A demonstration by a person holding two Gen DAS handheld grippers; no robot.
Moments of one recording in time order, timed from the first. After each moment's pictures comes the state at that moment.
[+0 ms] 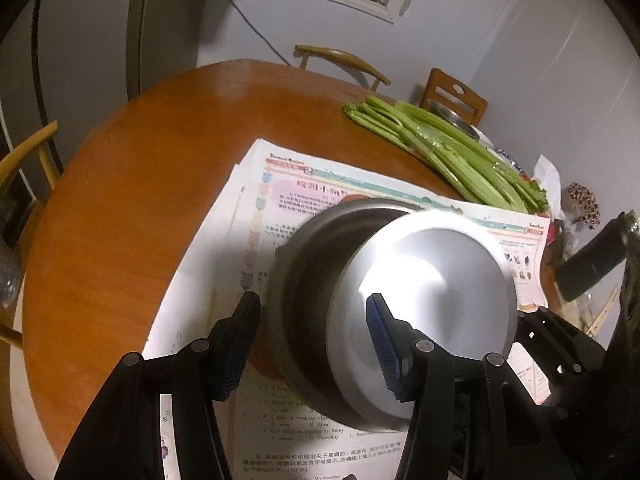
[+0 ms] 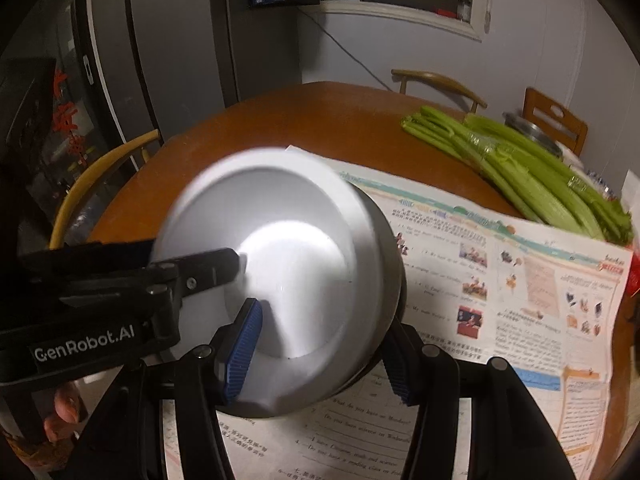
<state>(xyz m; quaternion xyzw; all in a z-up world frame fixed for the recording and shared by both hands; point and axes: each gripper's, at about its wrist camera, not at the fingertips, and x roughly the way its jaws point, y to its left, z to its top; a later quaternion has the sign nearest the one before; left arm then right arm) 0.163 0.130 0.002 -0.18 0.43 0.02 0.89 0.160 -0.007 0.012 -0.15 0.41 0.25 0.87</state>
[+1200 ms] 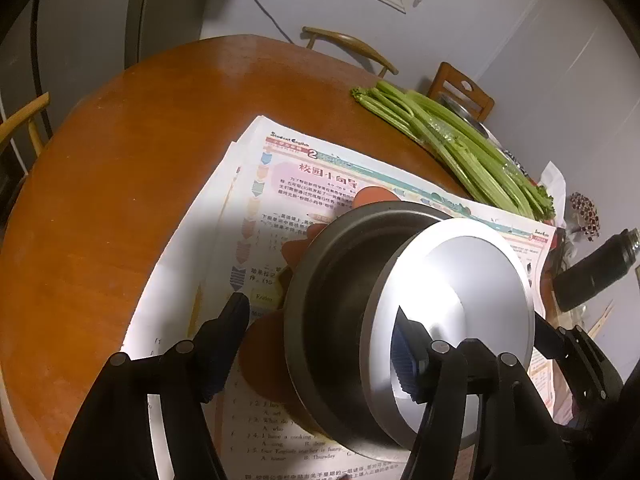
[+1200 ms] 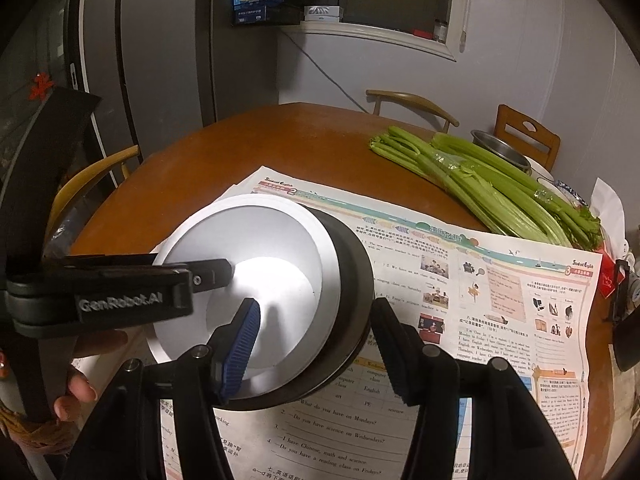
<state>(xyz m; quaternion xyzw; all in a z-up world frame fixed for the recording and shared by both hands) 0.185 0.136 -0.021 -0.22 0.45 0.01 0.87 0.156 -0.023 0.022 -0.14 0.37 0.22 0.89</state>
